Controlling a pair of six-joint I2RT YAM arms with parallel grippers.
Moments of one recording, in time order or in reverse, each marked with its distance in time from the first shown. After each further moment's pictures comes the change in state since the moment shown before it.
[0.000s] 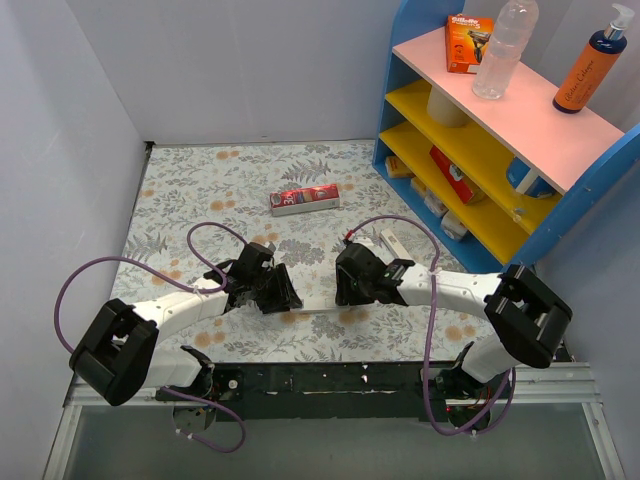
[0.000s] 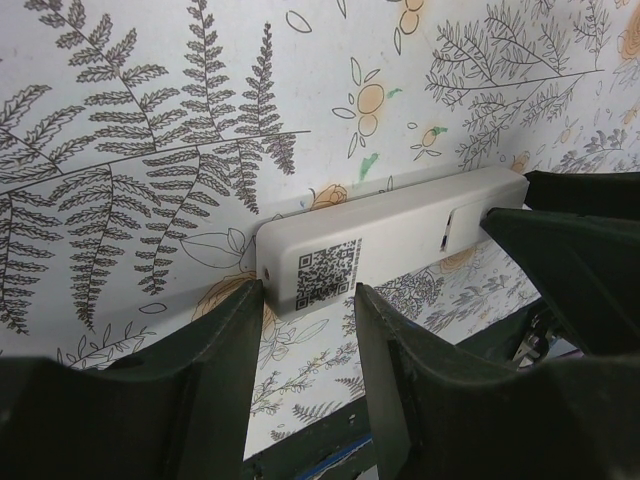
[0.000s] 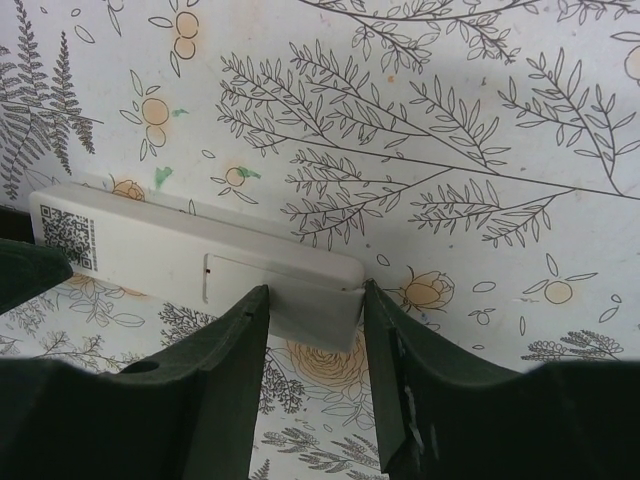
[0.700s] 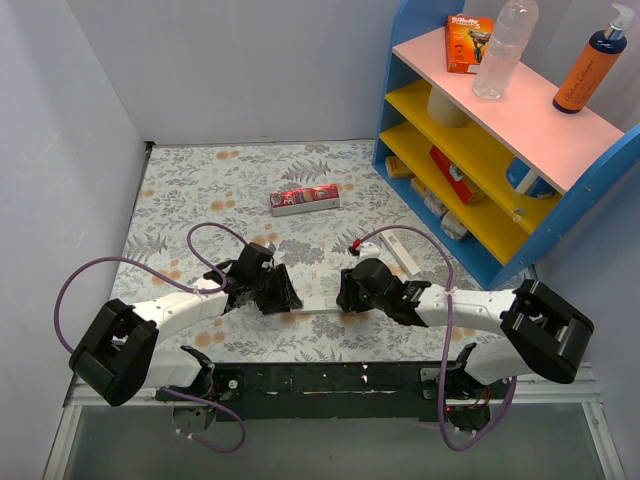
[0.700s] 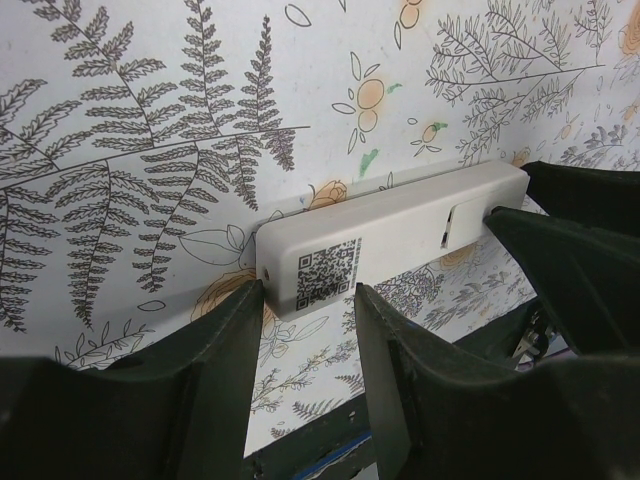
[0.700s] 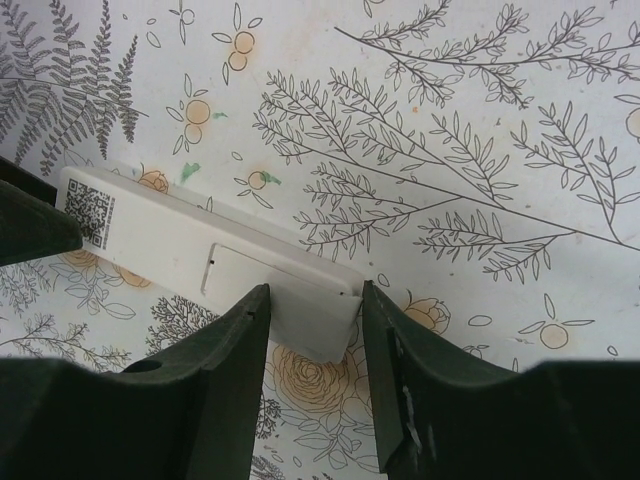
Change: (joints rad) left arm 0.000 -0.002 -0.003 0.000 0.008 0.000; right arm 0.023 -0.127 -0.238 0.336 0.038 -0.123
